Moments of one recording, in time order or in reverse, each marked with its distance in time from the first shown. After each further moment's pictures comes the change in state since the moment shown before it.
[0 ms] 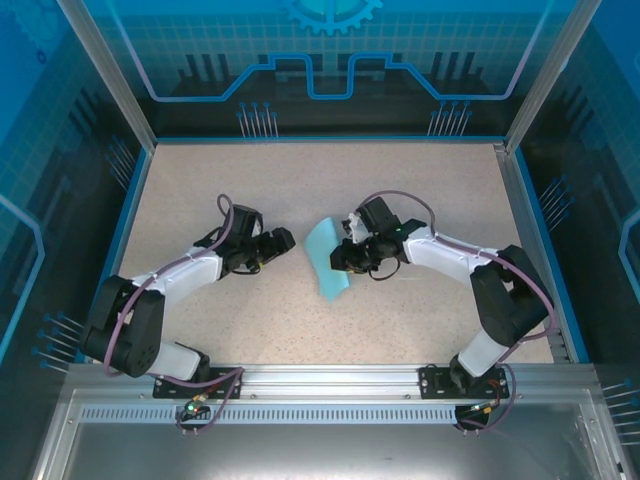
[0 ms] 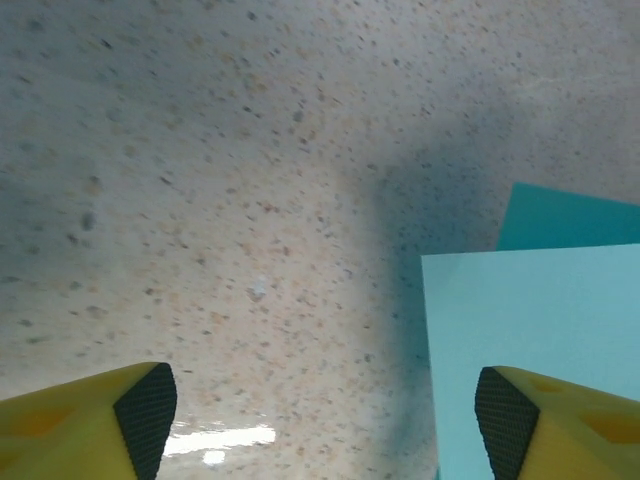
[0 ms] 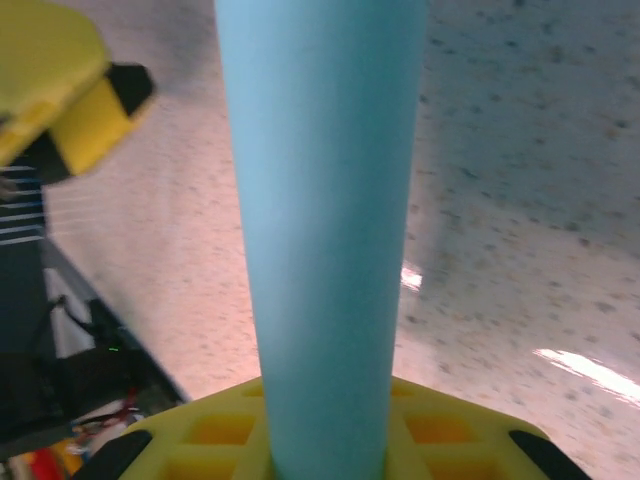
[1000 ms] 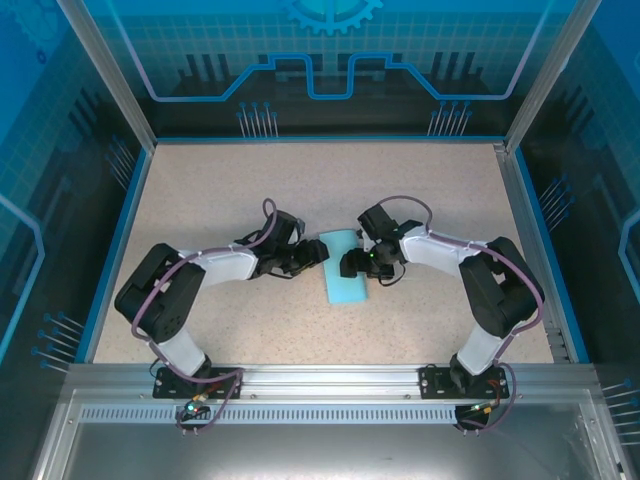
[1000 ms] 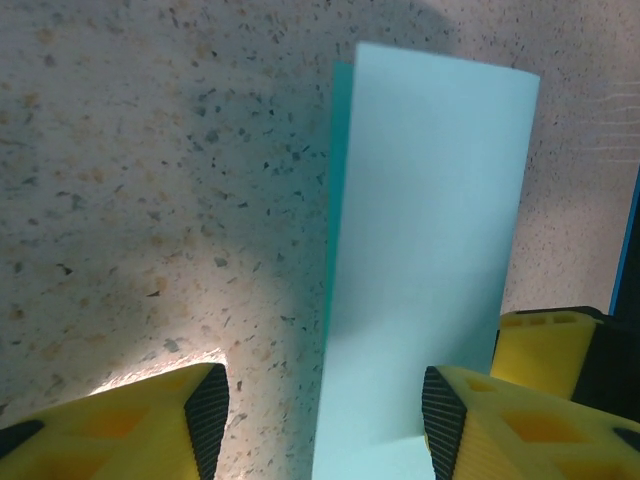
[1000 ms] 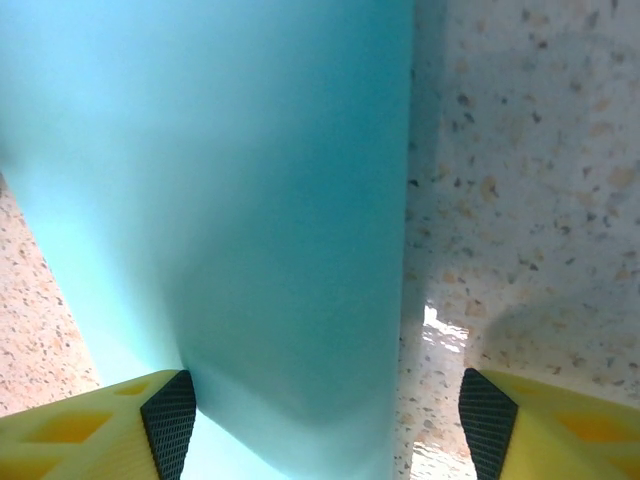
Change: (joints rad) left arm -0.198 0.252 0.082 0.198 0.104 -0.082; right arm -0.018 0.070 0.006 -0.172 0.317 -0.091
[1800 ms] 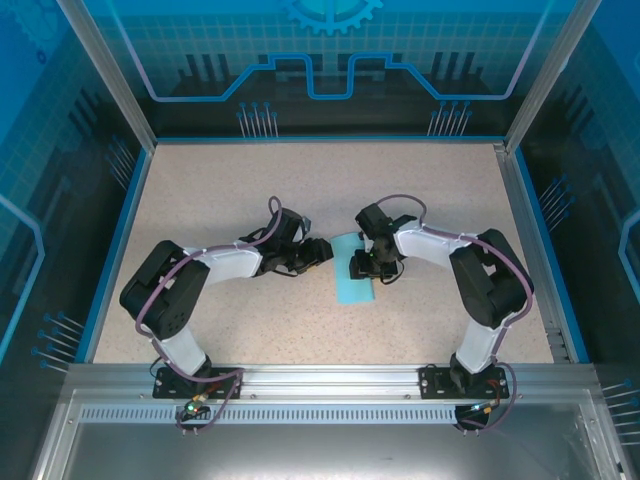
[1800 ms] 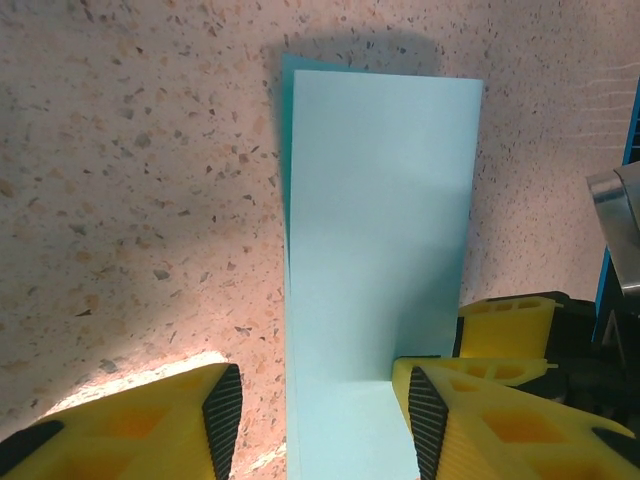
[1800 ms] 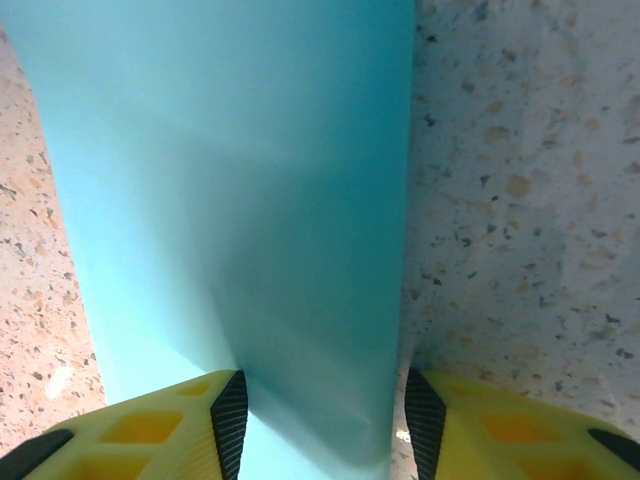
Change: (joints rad) left arm -0.016 0.030 0.040 0.000 0.018 0.000; right arm -0.010 0.079 0.063 -0.105 0.080 -0.039
